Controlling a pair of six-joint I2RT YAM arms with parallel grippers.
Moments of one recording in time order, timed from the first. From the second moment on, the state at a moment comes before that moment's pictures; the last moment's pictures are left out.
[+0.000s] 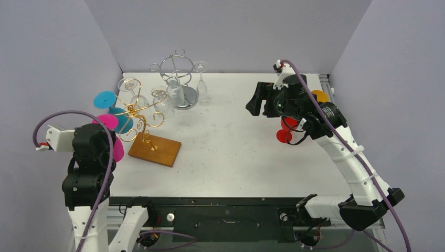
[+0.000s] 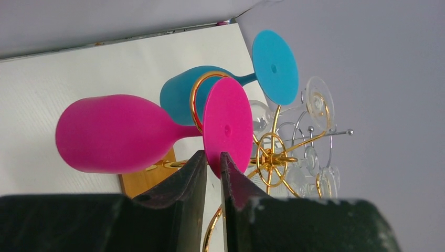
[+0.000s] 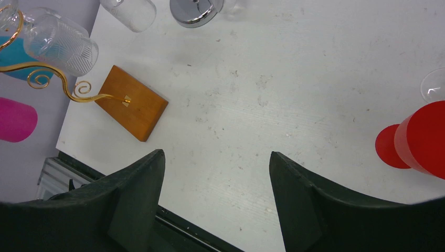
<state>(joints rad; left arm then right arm) 0.02 0.71 1.31 -1.04 -0.59 -1.08 0.57 1.27 1.59 -0.86 -0.02 0.45</state>
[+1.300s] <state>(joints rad) 0.02 0.63 1.27 -0.93 -0.64 -1.17 0.57 1.27 1.59 -0.86 0.00 0.43</state>
